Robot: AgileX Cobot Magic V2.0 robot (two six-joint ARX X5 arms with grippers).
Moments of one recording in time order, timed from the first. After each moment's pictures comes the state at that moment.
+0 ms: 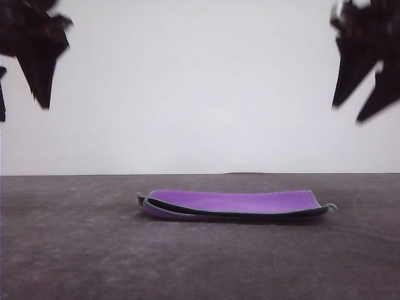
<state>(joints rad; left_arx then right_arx) -0.16 1.56 1.48 -1.29 0.26 0.07 0.05 1.55 1.24 -0.92 -0.56 -0.18</state>
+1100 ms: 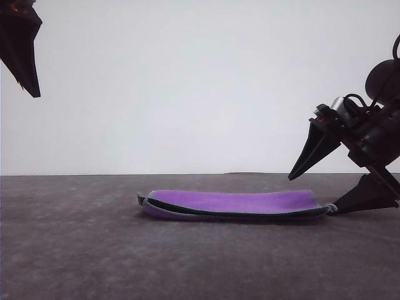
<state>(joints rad) -0.09 1.40 1.27 -1.13 0.39 0.10 0.07 1.73 0.90 -0.21 -0.77 0.25</state>
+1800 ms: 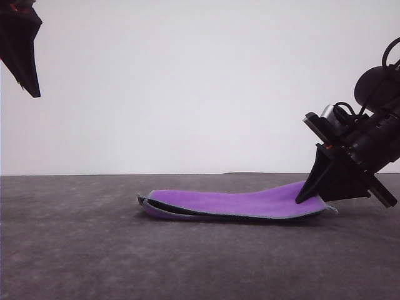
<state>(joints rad) -0.09 1.40 1.27 -1.13 0.39 0.10 0.10 1.76 0.90 -0.15 -0.77 0.30</state>
